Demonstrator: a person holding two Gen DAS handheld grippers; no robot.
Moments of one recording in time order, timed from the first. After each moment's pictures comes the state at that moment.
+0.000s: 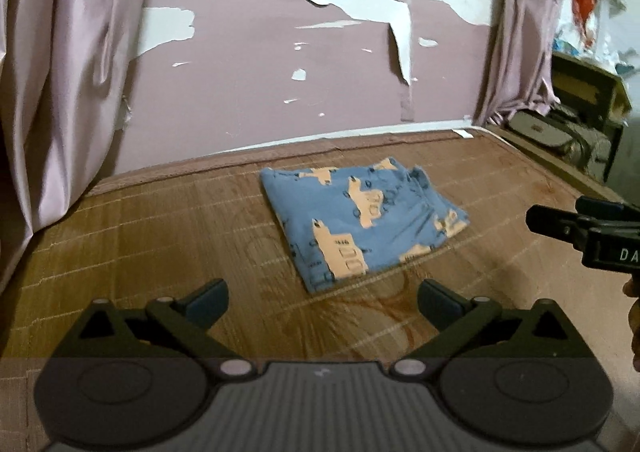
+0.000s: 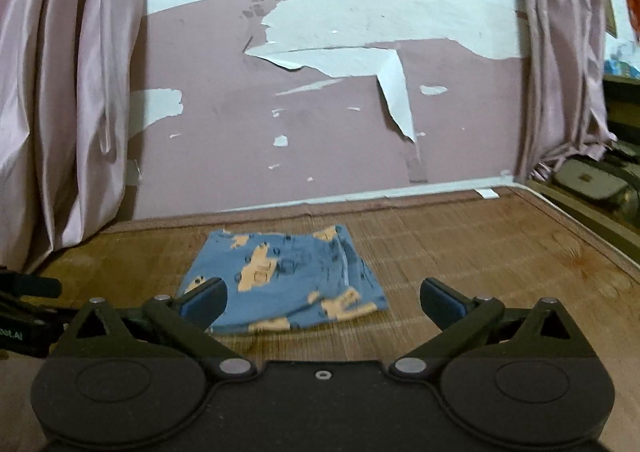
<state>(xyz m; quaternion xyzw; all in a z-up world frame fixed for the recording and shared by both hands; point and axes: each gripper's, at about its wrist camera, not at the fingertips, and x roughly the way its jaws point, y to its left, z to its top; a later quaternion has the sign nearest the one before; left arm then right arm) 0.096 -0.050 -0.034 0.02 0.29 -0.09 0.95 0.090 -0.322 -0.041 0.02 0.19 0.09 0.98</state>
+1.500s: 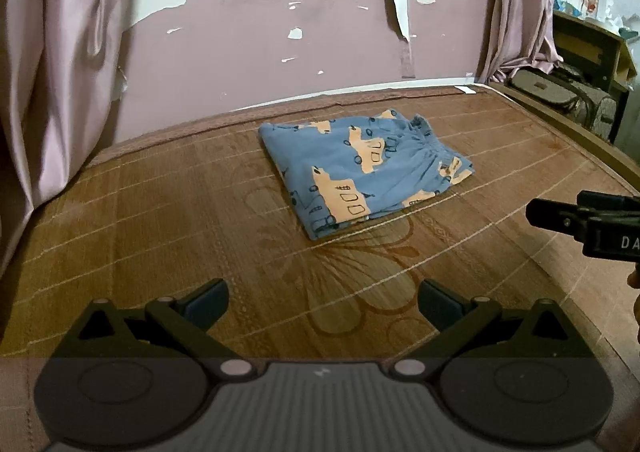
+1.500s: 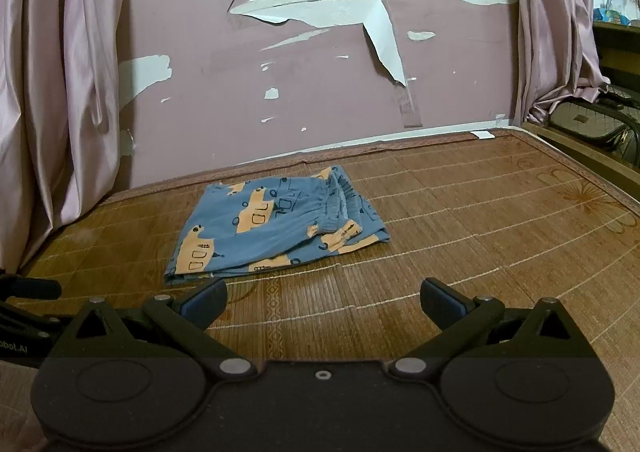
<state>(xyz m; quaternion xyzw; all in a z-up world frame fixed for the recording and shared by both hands) 0.088 -0.054 -0.054 0.04 0.34 -0.08 0.94 0.088 -0.324 -0.070 0.05 0.25 0.09 0.96</state>
